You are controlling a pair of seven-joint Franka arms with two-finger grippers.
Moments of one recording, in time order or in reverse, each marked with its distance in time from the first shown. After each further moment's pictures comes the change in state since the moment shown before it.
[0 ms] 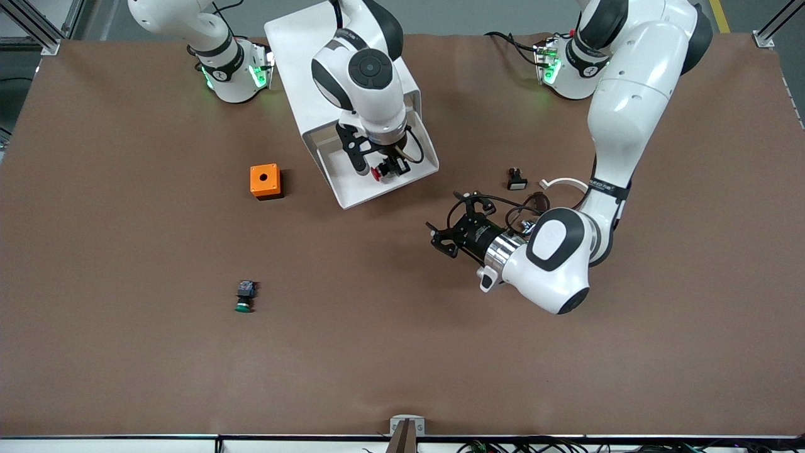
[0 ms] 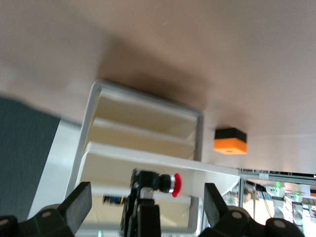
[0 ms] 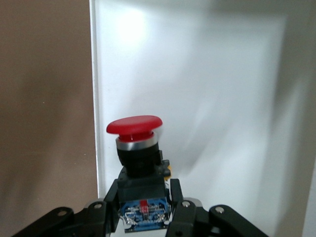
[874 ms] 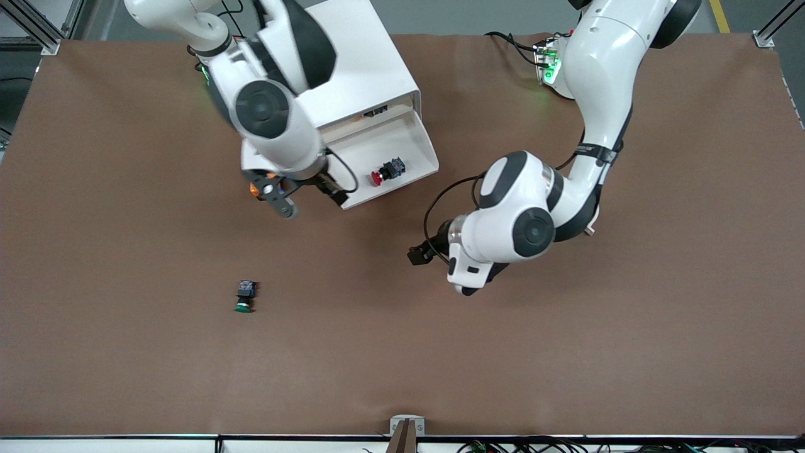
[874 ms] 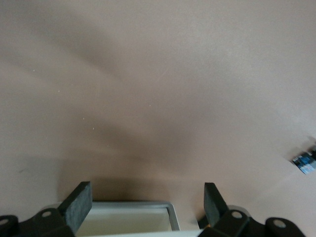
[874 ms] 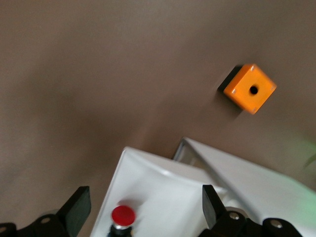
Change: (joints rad) left arm -0.173 -0.116 -0.003 -0.012 0.459 0.399 0.039; right arm -0.316 -0.035 -0.040 0.292 0.000 -0.536 -0.714
